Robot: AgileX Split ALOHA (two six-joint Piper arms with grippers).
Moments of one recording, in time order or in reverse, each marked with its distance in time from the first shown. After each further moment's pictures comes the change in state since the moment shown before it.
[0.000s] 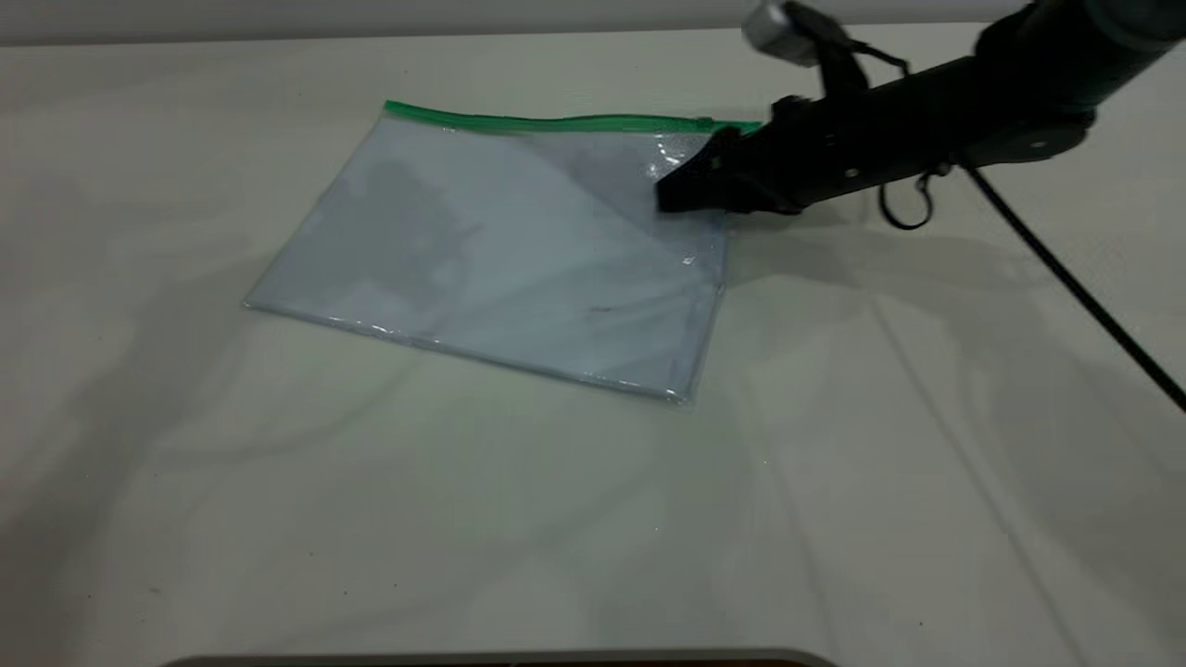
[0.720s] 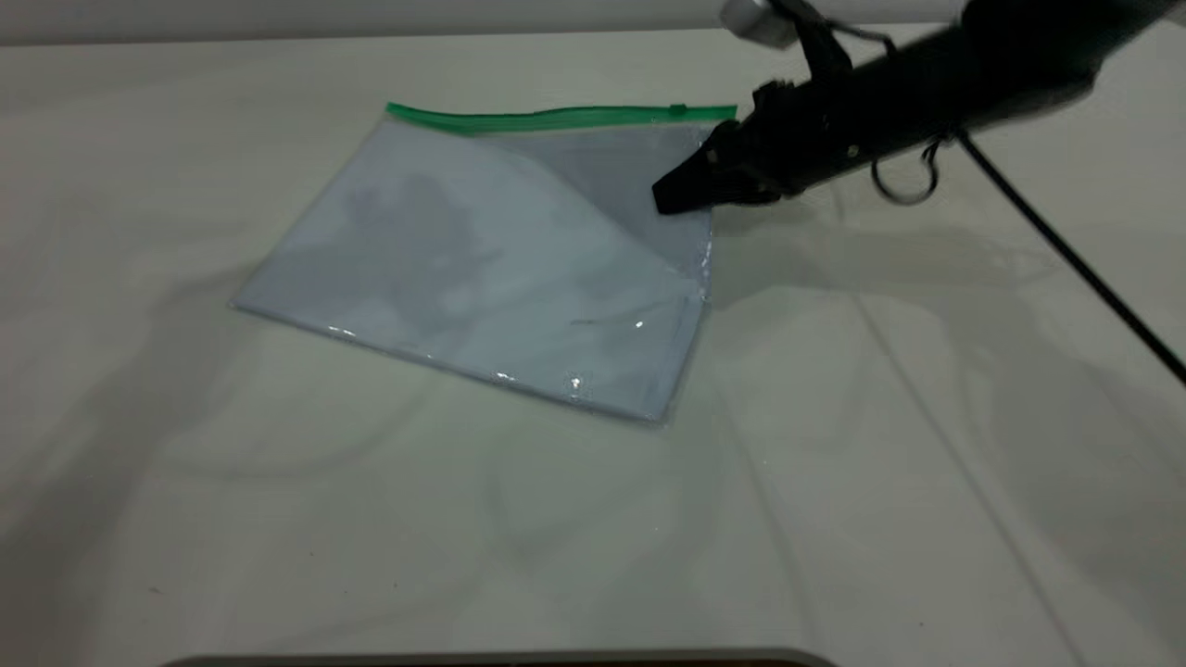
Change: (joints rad) left arm -0.034 0.019 -0.012 0.008 0.134 0.119; right arm 0.003 -0.101 0.000 -0.307 0.064 0.157
